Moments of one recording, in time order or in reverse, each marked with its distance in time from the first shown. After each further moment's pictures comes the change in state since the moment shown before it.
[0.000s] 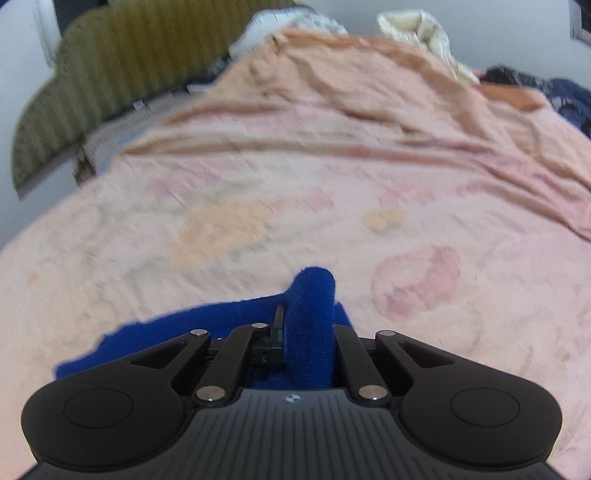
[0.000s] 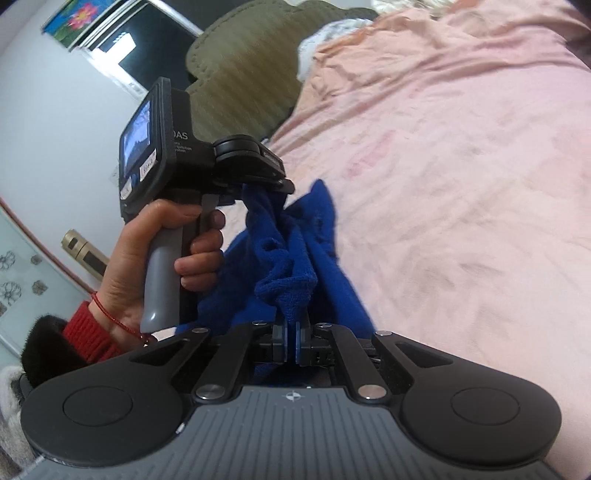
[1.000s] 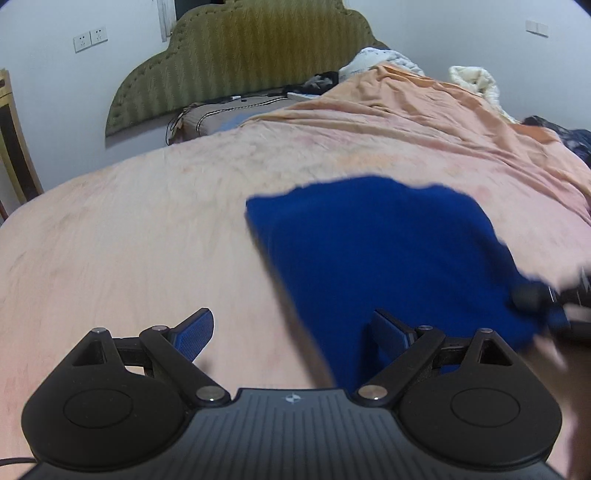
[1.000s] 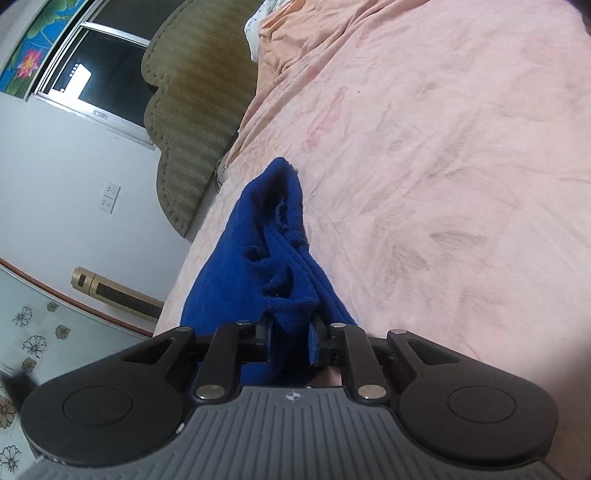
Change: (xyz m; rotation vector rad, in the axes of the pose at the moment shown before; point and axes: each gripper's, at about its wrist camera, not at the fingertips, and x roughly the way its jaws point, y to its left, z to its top) left arm -0.169 0.108 -0.204 -0.188 -0.131 0.108; right arm 0.027 -0.033 0.014 0.227 0.081 0.047
